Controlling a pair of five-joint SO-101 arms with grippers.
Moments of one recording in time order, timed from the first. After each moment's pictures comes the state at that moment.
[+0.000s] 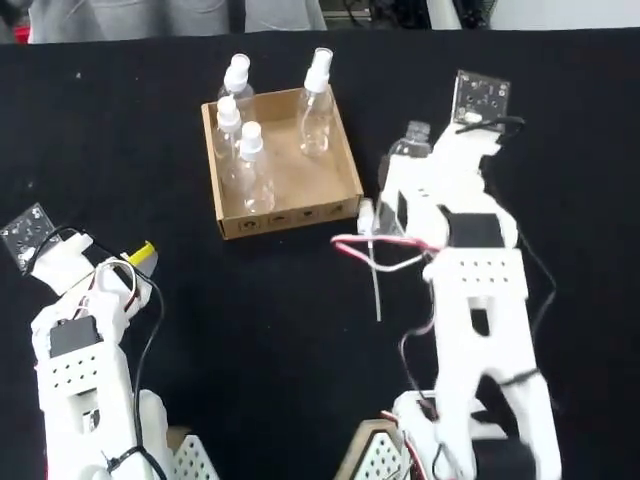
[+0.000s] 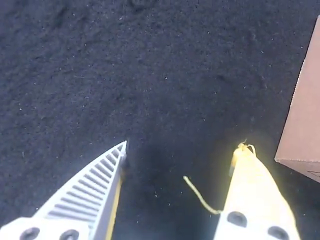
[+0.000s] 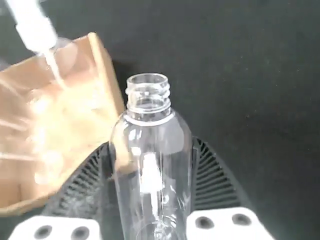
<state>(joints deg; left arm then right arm) -25.1 -60.7 75.3 42.9 17.4 -0.8 -28.4 36.4 44.2 -10.9</state>
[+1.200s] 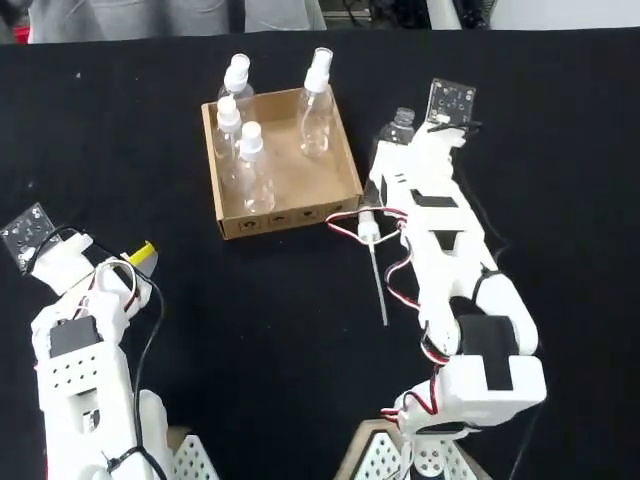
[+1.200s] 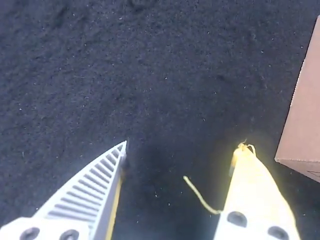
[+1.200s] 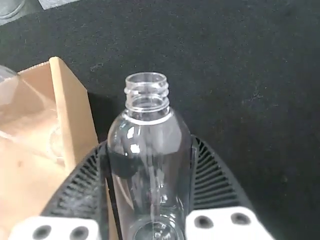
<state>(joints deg) -25.1 -60.7 75.3 42.9 17.4 -0.5 4.8 36.4 5.3 -10.3</state>
